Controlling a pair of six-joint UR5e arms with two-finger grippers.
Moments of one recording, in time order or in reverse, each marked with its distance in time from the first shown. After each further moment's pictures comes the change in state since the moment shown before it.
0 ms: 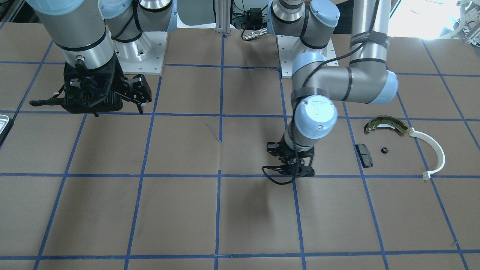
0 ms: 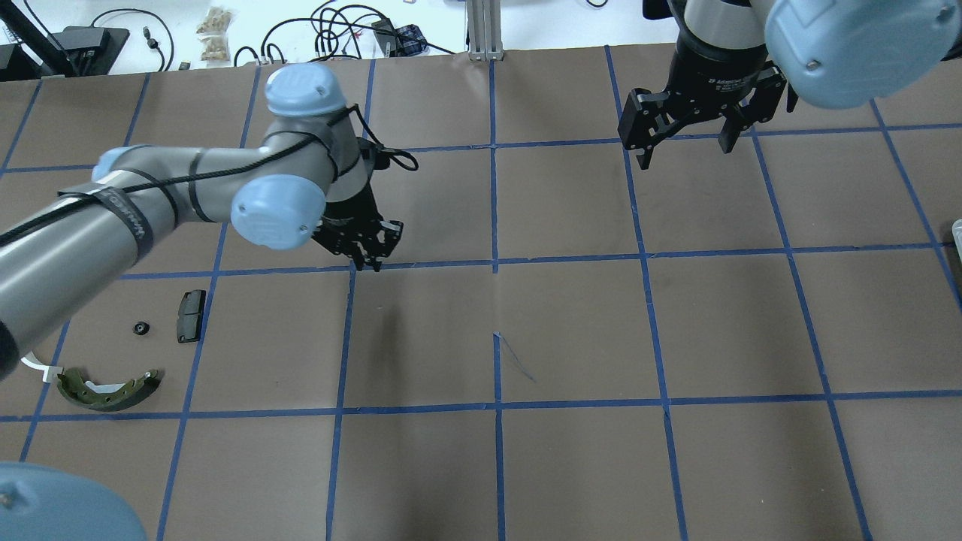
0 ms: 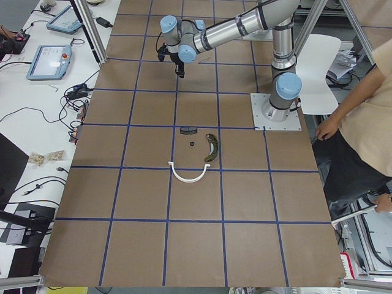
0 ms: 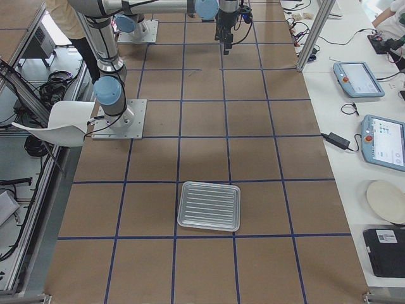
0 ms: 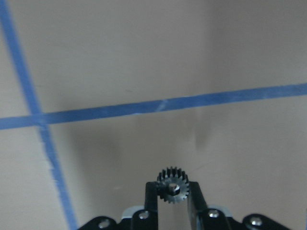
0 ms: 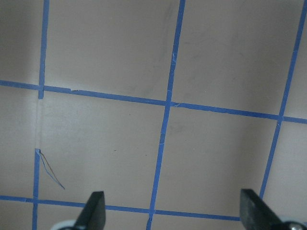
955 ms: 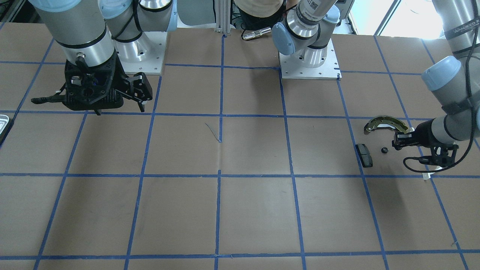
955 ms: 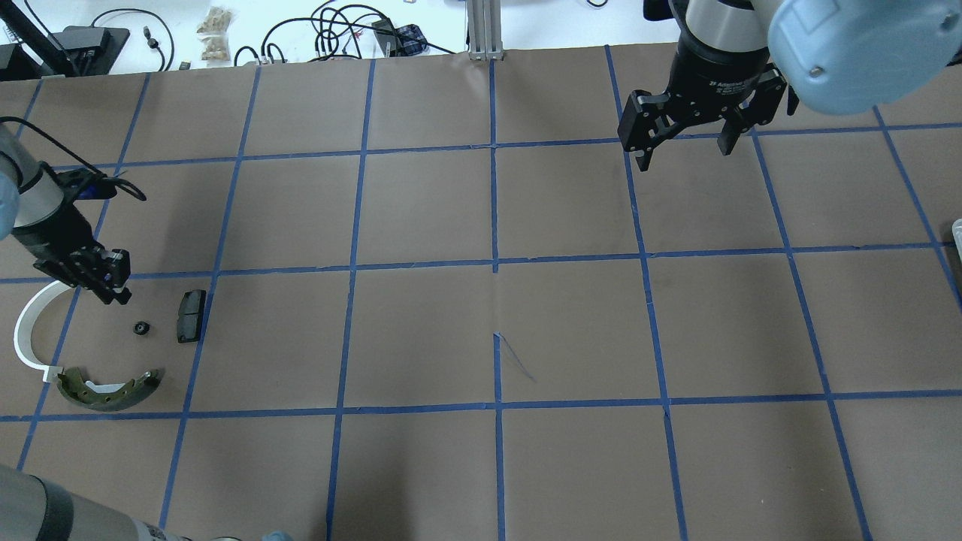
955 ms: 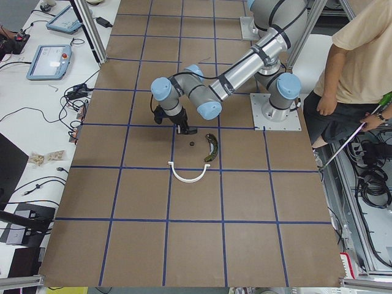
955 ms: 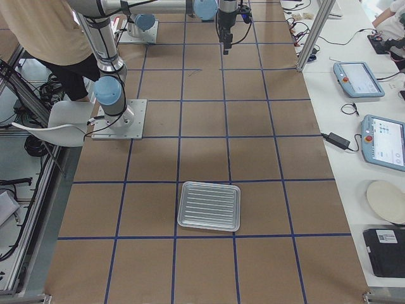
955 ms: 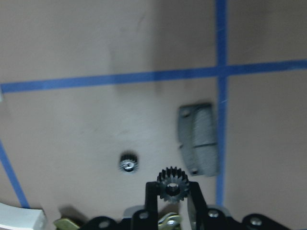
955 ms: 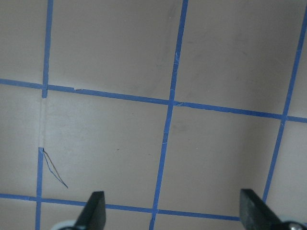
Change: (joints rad) left arm 0.641 -0.001 -0.020 -0.053 0.120 0.598; right arm -0.002 -0.022 0.029 -0.010 0.024 -0.003
